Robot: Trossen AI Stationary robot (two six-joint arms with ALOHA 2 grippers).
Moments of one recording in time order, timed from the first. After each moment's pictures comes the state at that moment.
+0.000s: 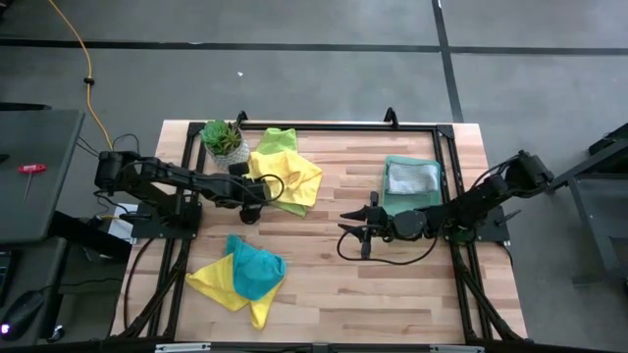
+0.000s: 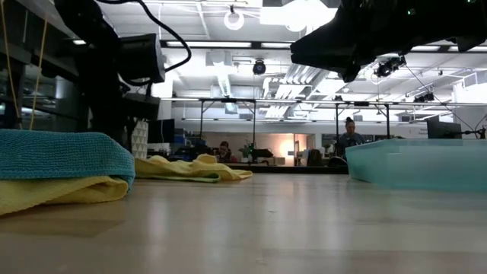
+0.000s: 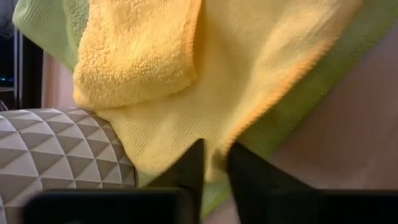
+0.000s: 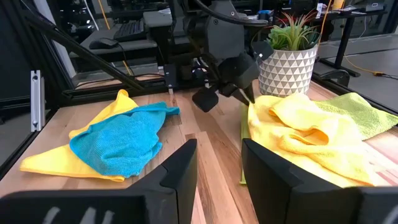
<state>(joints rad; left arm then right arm) 0.21 1.43 0.62 -0.57 -0.54 -0.06 0.34 1.42 0.50 0.74 0.51 0.16</state>
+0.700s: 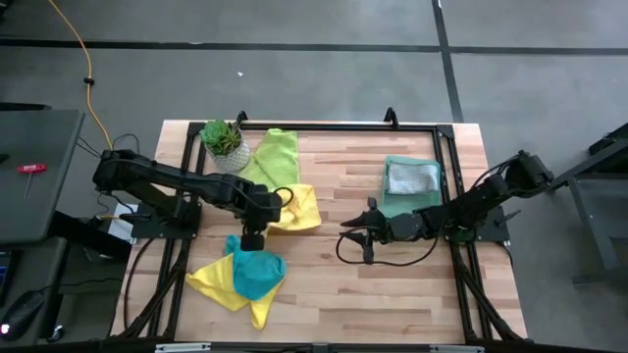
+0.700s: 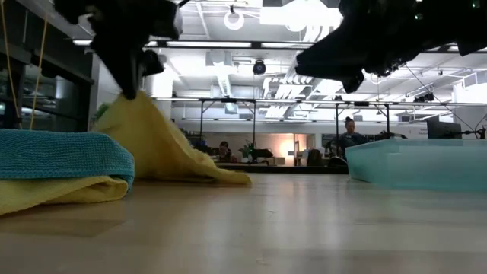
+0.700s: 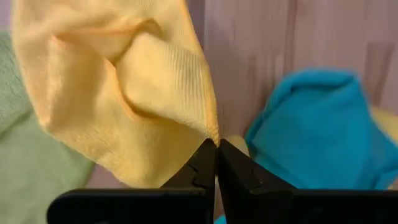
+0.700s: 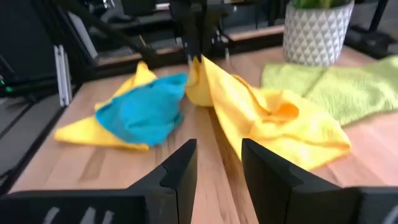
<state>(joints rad) -0.01 1.43 1.06 -0.93 0.02 -0.15 0.34 1.42 0.50 0.63 0.41 0.26</state>
